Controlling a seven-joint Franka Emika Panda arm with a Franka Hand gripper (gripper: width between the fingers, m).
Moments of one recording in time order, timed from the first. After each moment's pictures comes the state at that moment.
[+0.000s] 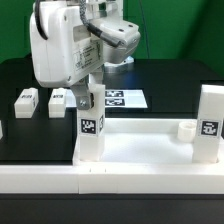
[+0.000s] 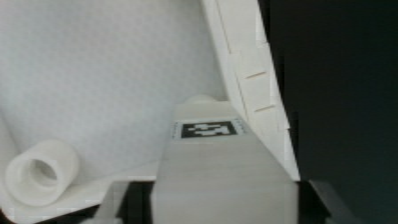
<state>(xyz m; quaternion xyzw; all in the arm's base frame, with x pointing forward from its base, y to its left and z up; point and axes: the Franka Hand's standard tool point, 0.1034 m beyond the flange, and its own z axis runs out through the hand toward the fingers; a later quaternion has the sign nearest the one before) 0.639 -0.054 0.109 -0.58 0.81 0.01 0.06</state>
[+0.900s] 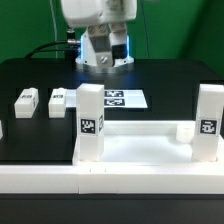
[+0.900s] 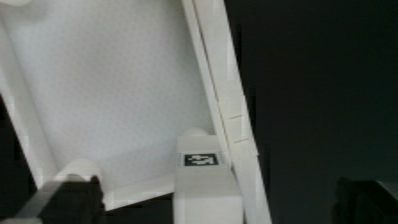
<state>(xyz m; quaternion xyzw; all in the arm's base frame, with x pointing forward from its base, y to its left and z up) 0.643 -0.025 0.163 -0.60 0.79 0.00 0.10</state>
